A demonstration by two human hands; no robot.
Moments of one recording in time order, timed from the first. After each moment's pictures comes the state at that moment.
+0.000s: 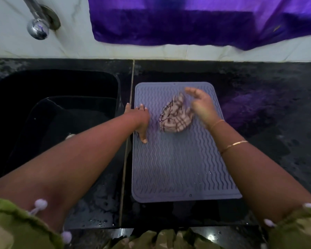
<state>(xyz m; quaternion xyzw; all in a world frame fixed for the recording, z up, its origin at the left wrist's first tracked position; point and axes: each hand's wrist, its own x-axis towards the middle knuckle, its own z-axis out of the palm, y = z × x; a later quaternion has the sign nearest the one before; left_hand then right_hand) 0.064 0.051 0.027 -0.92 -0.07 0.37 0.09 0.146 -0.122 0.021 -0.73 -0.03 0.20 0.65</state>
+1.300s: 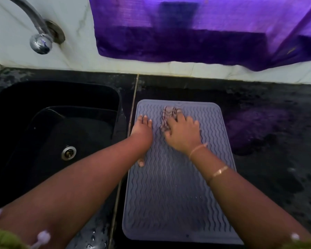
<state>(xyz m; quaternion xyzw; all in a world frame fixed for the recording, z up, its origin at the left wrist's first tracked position) 0.095 0.038 0.013 -0.88 0.00 0.36 0.30 0.145 -0.082 0.004 -0.95 -0.30 0.05 0.00</state>
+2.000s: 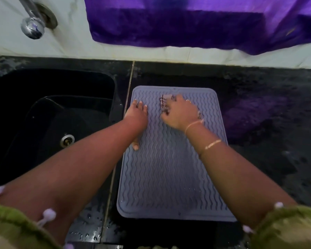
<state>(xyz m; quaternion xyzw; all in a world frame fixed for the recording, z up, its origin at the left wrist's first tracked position) 0.092 0.039 0.009 -0.89 -0.02 0.34 0.32 0.159 -0.087 0.013 -0.95 -0.28 0.11 0.04</state>
